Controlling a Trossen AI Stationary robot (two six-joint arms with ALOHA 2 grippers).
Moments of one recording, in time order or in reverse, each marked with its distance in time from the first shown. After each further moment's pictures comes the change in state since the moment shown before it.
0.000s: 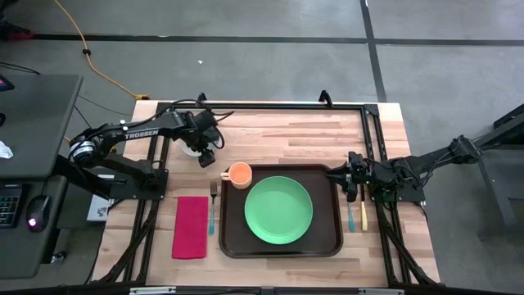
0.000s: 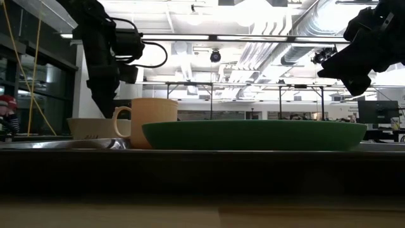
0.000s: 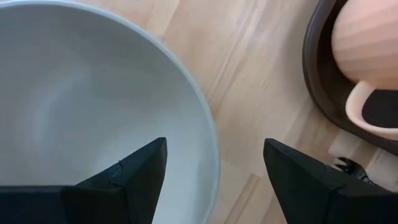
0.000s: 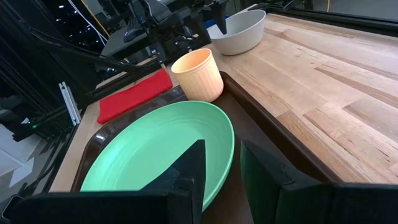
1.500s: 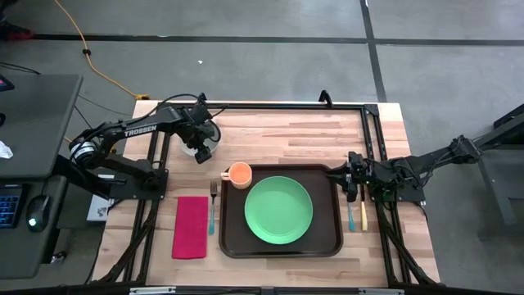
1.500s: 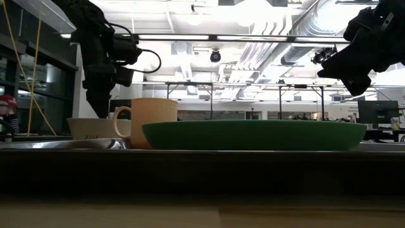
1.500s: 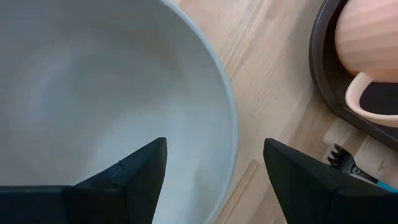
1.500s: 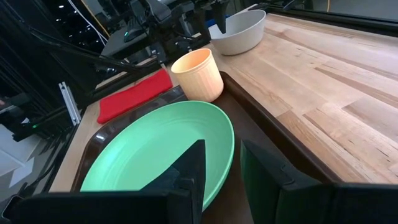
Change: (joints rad) left arm 0.118 0.000 0.000 -0.053 0.099 0.054; right arm 0.000 0.000 0.000 0.000 0.000 0.000
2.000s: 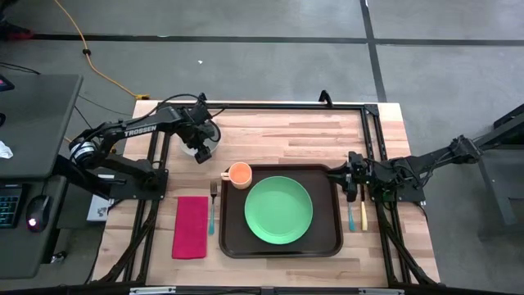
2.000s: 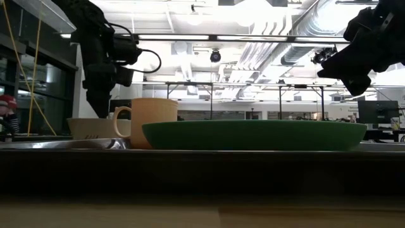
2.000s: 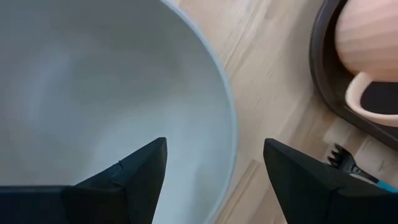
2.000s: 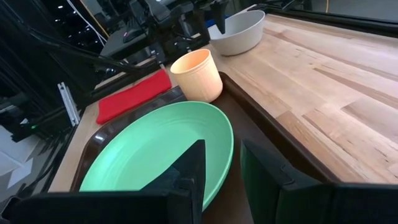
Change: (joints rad) left arm 0.000 0.000 0.000 0.000 -0.004 0.001; right arm 0.000 0.000 0.000 0.000 0.004 -0.001
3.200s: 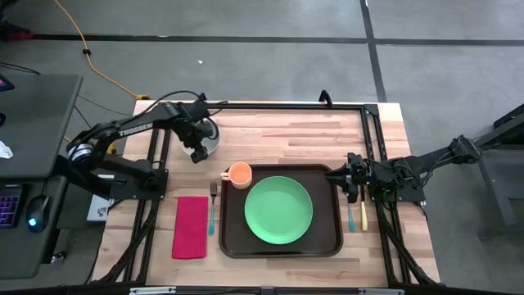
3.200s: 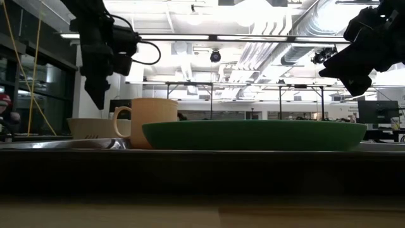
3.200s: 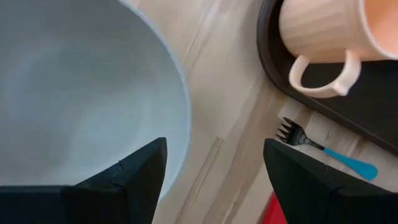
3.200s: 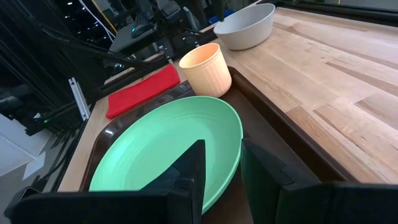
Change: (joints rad) left arm 0.000 -0.031 0.088 -0.165 0.093 0.038; right arm 0.000 0.000 0.000 0.000 -0.041 0.009
